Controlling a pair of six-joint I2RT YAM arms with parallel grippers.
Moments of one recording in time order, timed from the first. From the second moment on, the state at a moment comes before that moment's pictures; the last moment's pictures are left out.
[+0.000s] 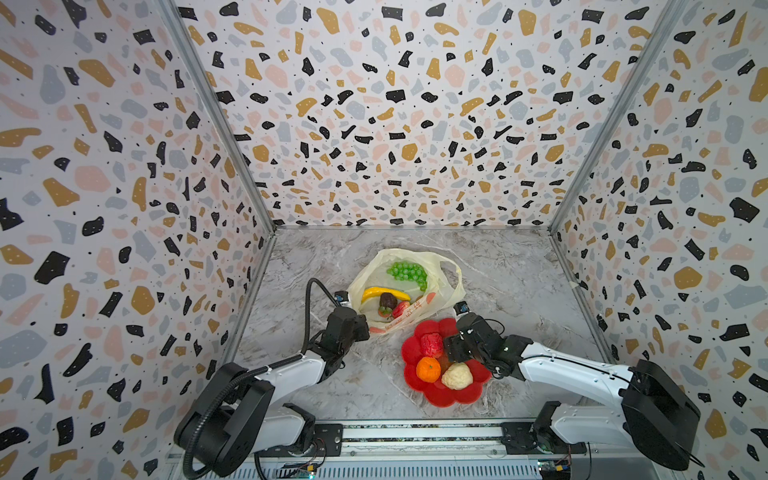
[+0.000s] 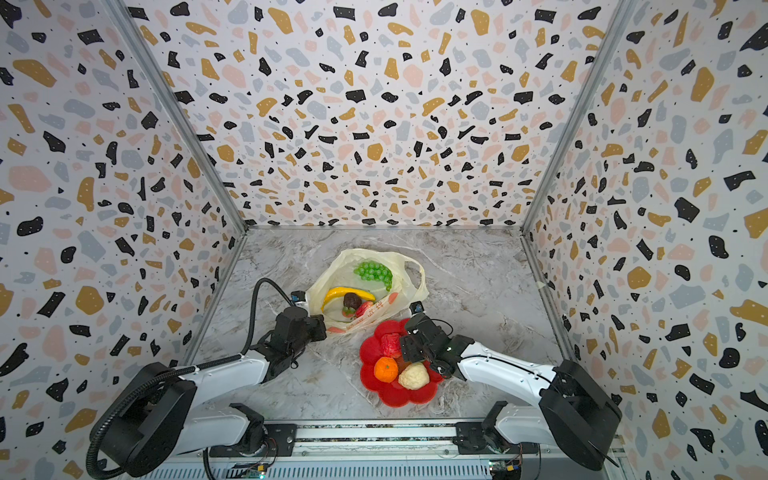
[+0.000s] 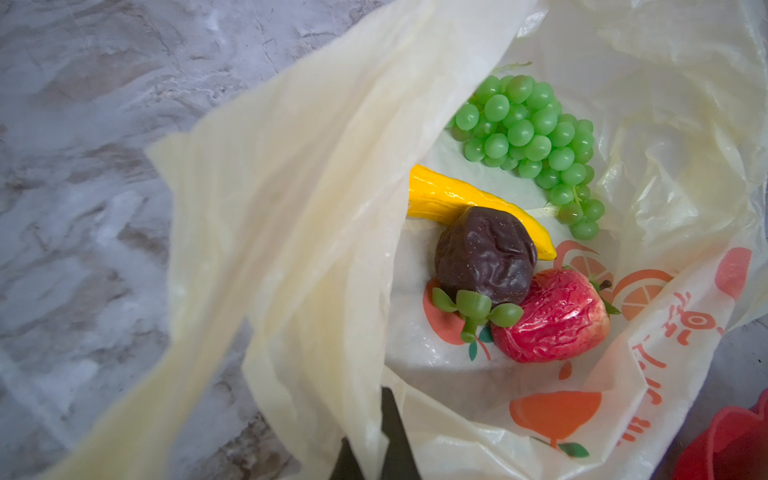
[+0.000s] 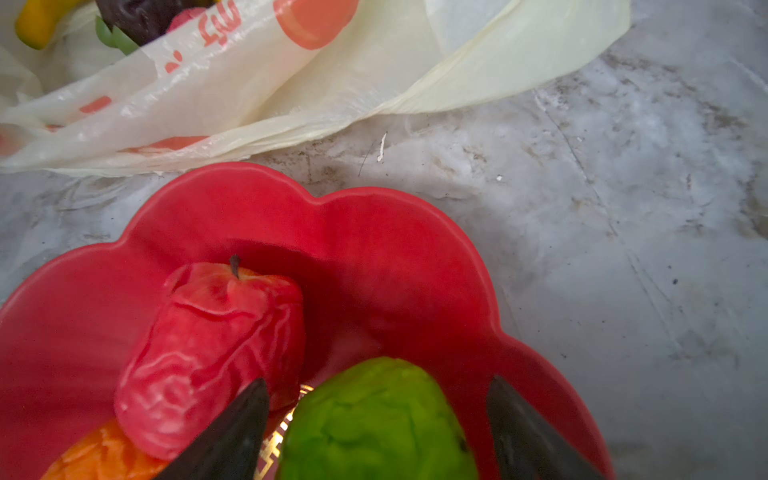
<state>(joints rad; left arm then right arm) -0.47 1.28 0.36 0.31 -0.14 -0.52 0.86 1.23 0.59 -0.26 0.23 0.42</state>
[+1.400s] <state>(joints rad) -0.47 1.29 0.36 0.30 -0.14 -0.52 0.76 1.90 1.30 -0.20 -0.24 -0.37</state>
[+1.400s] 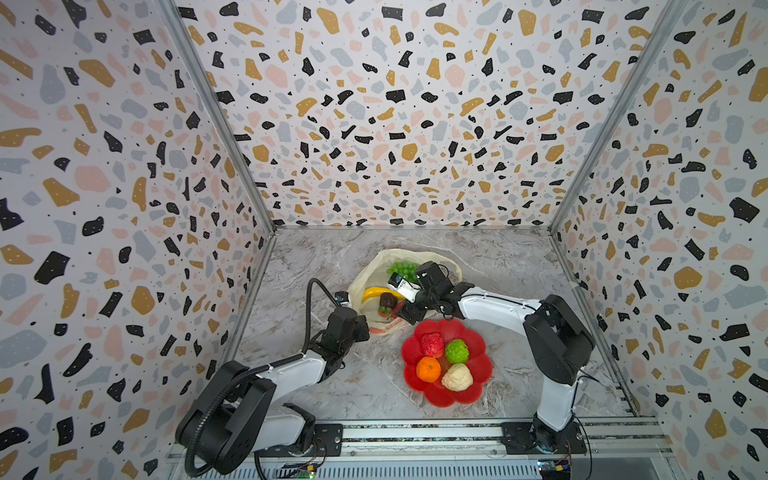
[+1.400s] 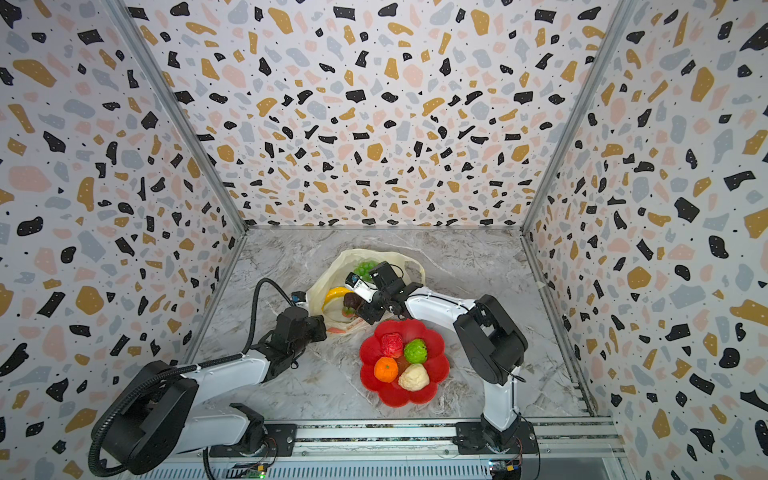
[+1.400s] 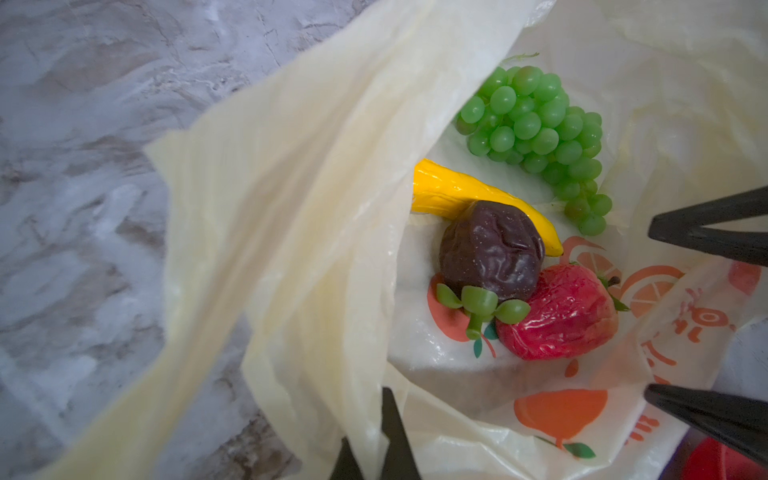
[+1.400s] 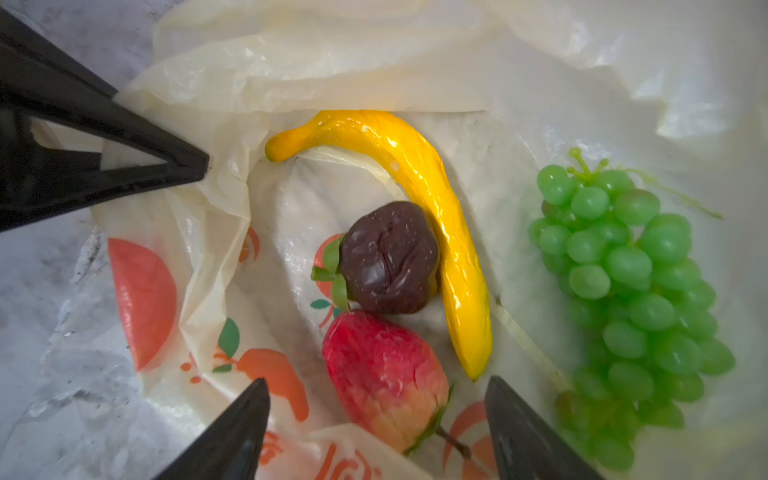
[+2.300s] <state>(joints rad) -0.46 1.31 0.37 0.30 -0.14 -0.52 0.75 2.19 1.59 -0.32 -0.35 -0.56</state>
